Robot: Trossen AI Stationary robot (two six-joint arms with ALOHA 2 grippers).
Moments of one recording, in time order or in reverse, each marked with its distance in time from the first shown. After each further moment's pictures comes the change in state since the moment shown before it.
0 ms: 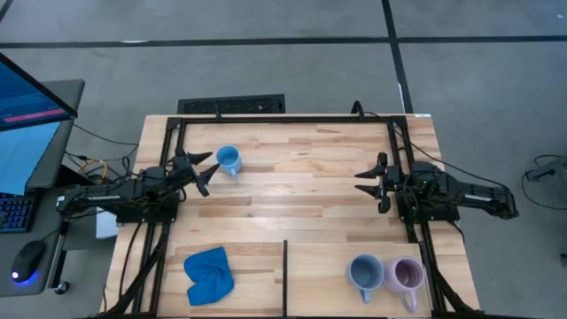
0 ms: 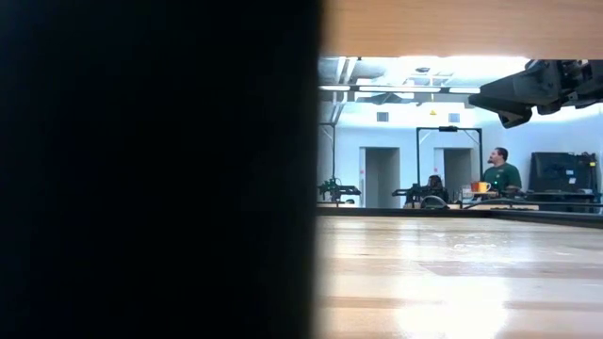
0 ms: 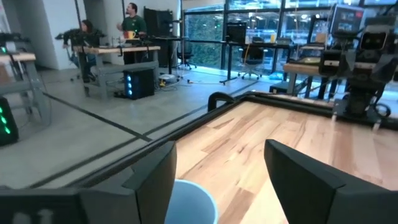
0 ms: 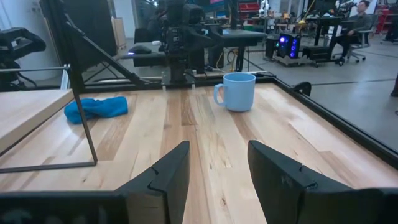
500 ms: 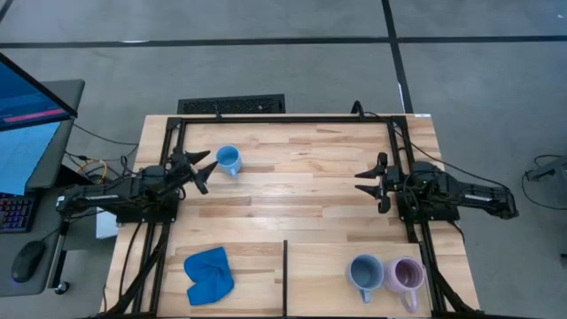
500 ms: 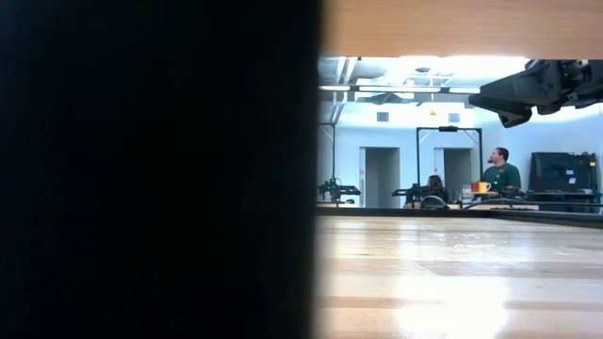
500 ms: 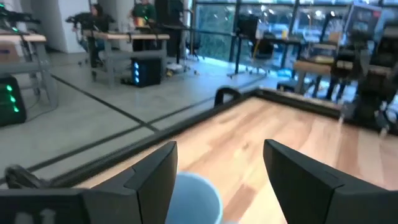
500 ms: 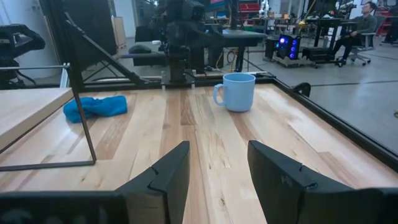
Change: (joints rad) left arm 0.000 0.000 0.055 -0.095 -0.039 -0.086; right arm 0.000 0.000 0.000 0.000 0.000 -0.011
